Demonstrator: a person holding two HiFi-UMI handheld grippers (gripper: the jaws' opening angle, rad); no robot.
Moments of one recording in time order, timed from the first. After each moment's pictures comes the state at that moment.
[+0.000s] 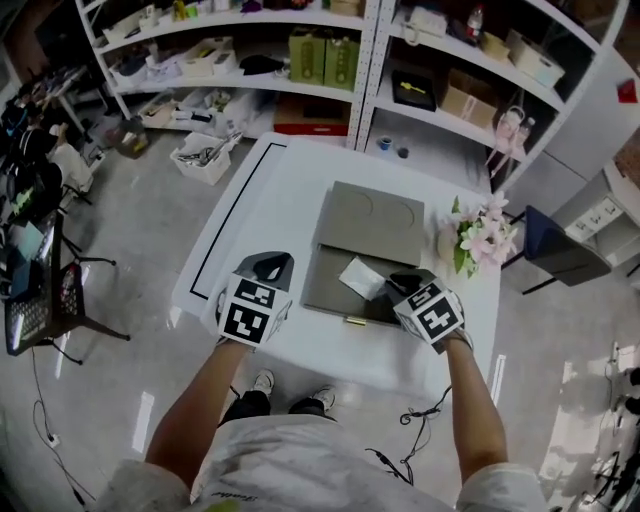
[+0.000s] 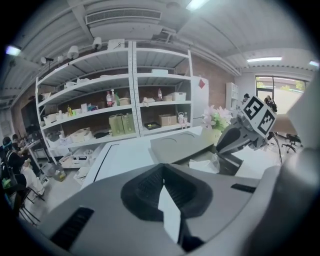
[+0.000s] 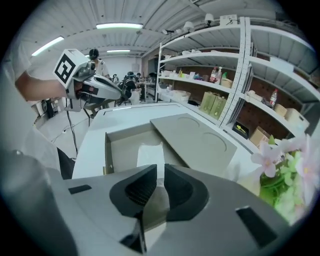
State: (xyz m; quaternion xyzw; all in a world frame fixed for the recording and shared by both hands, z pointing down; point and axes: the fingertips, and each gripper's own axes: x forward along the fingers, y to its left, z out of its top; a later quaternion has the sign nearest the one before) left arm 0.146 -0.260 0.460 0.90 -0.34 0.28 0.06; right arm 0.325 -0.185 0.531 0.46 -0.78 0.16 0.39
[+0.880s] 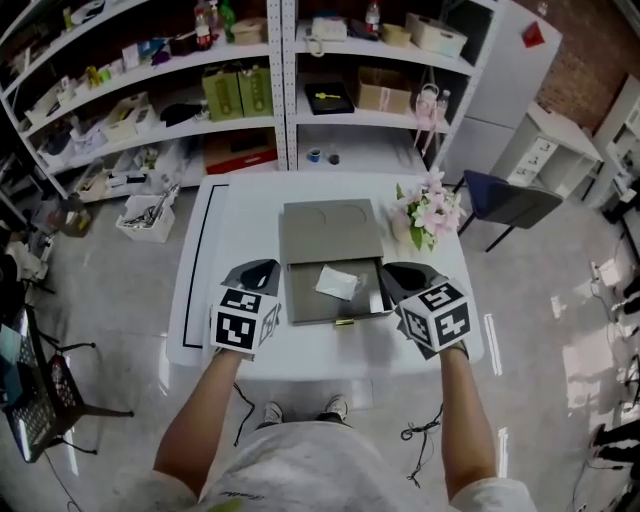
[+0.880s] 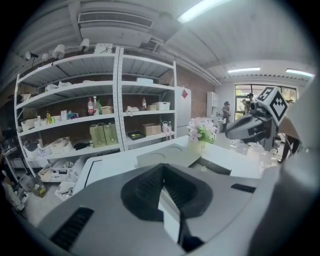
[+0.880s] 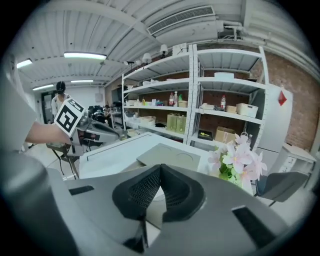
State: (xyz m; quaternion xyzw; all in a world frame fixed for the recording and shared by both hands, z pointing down) left arm 0.178 -0.271 0.426 0.94 -0.23 0.24 0.04; right arm 0.330 -0.147 0.416 0.65 -0.71 0.17 0.21
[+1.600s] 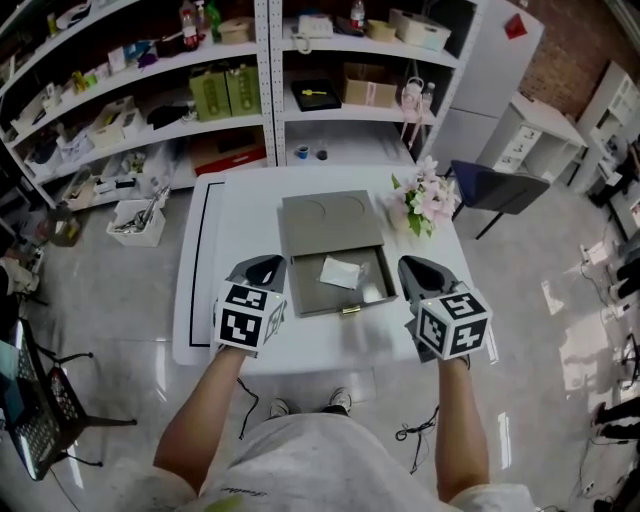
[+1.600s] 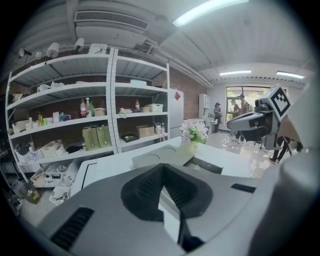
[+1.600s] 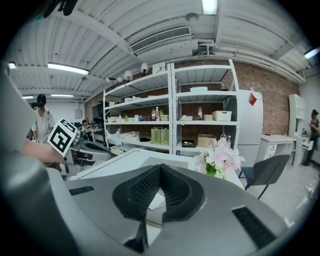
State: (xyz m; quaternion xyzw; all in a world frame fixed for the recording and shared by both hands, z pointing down) left arm 0.169 -0.261 0.417 0.95 -0.19 0.23 0.03; right arm 0.323 -0.116 0.377 0.75 -0.64 0.15 0.11
